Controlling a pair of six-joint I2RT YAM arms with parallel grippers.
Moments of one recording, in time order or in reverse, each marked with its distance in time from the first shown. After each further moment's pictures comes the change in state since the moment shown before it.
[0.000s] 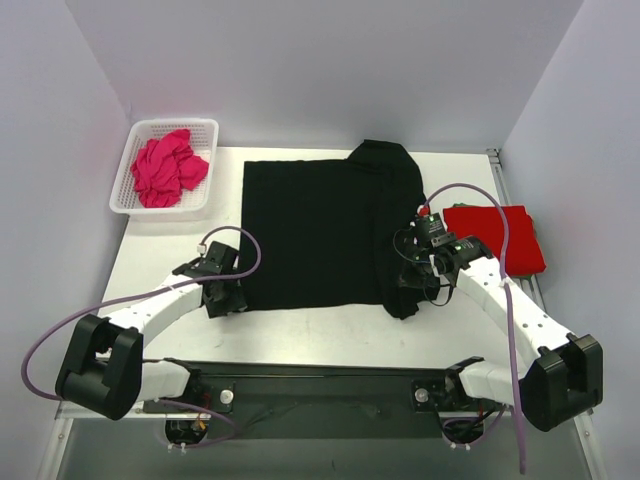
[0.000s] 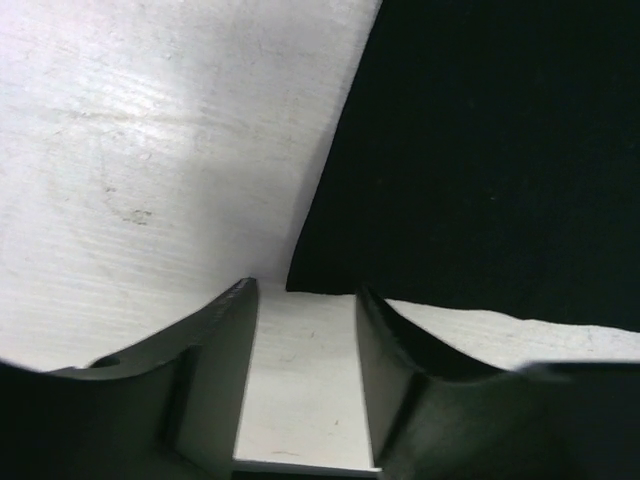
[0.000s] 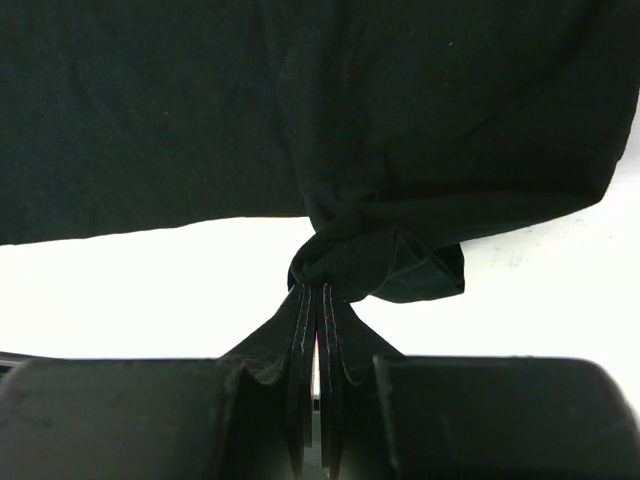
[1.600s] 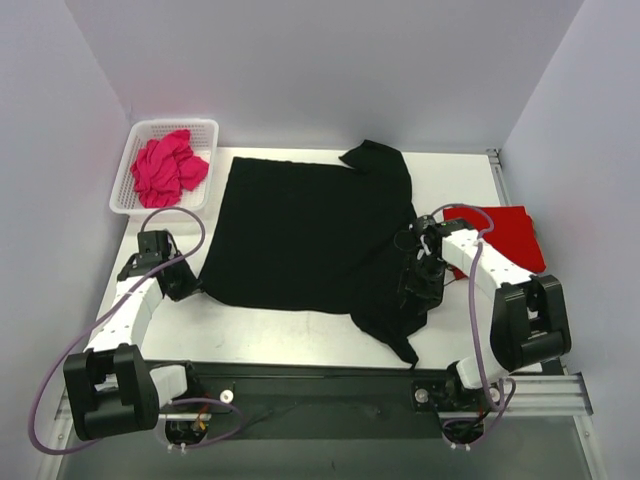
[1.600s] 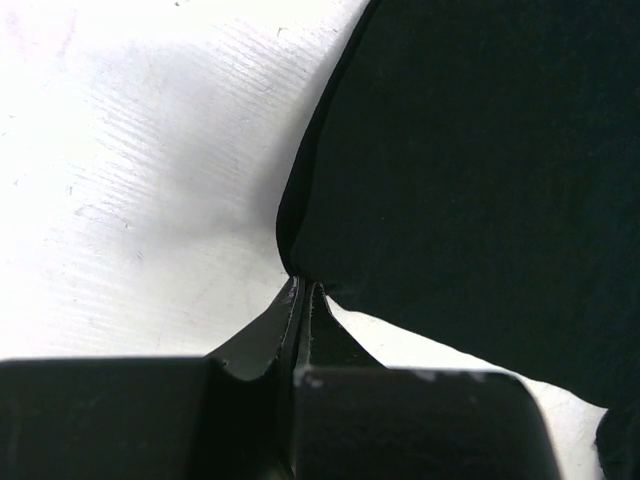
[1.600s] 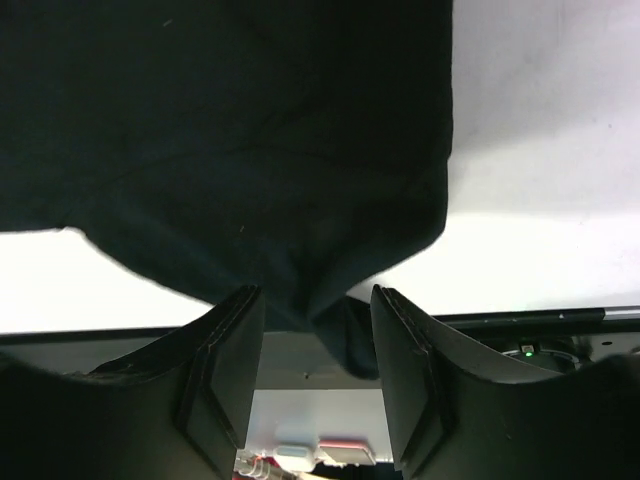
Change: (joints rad) left arm 0.513 -0.114 0.054 0.005 0.229 0.209; right arm -0.134 0.275 0.056 -0.248 -0.100 -0.035
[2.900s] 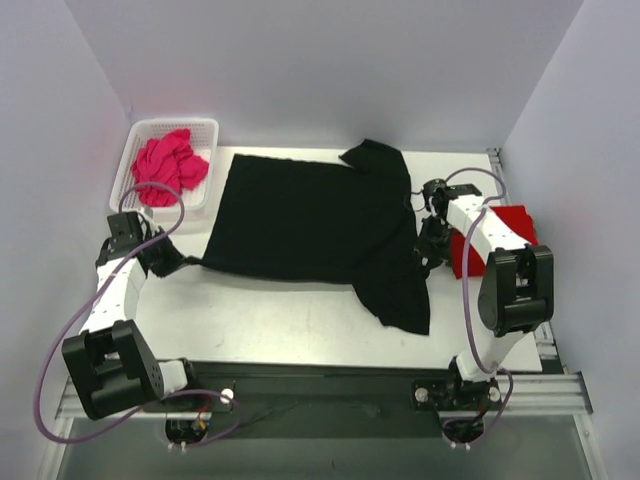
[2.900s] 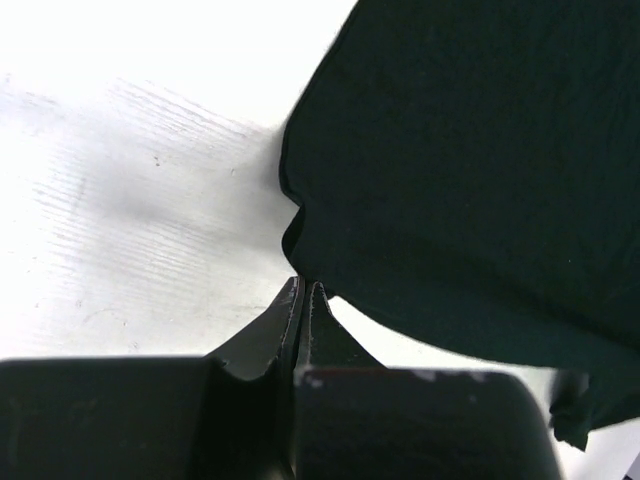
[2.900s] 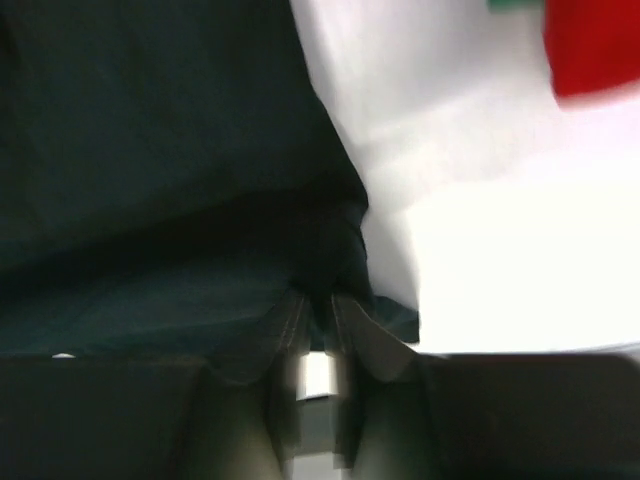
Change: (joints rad) left arm 0.163 0.107 0.162 0.061 0.206 0.078; right arm -0.117 0.221 0.292 -0.014 0.140 0.001
